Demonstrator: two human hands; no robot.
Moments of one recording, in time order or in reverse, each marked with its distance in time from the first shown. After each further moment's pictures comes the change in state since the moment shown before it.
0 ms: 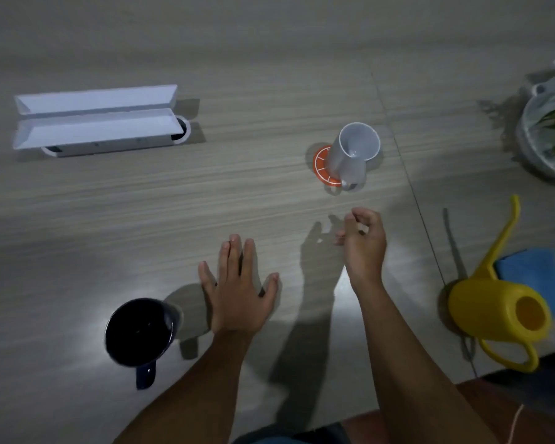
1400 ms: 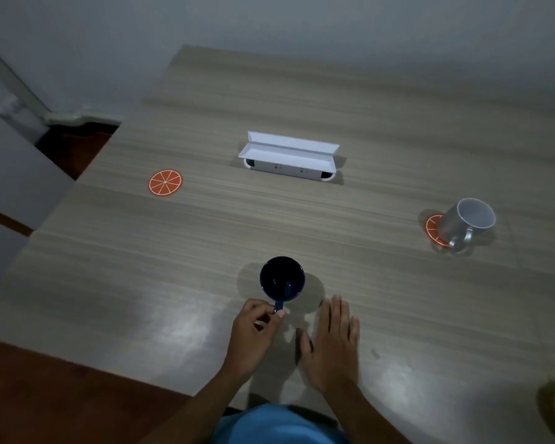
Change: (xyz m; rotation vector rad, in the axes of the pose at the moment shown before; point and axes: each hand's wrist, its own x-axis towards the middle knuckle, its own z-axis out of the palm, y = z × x) left_hand -0.154 -0.109 -0.087 -1.046 0.232 -0.339; right_hand -0.231 0.085 0.049 -1.120 -0.633 -0.657
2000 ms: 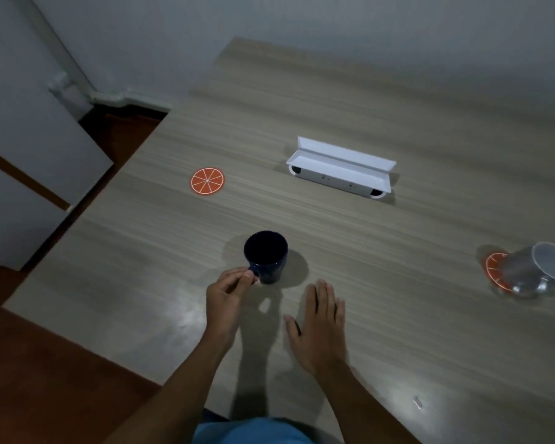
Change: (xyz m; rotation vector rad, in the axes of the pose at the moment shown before) left_hand 0.078 0.004 -0.100 -0.376 0.407 -0.098; right_hand 0.068 -0.100 -0.001 -0.018 -0.075 -0.235
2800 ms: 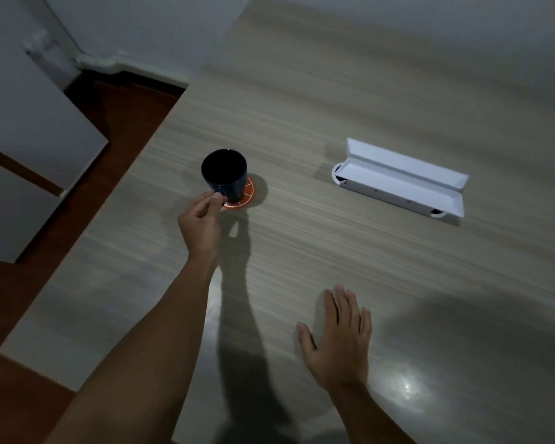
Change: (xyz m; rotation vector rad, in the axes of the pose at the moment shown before) left_hand 0.248 0.057 -0.046 -0.102 0.273 0.061; right_hand 0.071 -0.068 0.021 -0.016 0.114 0.072
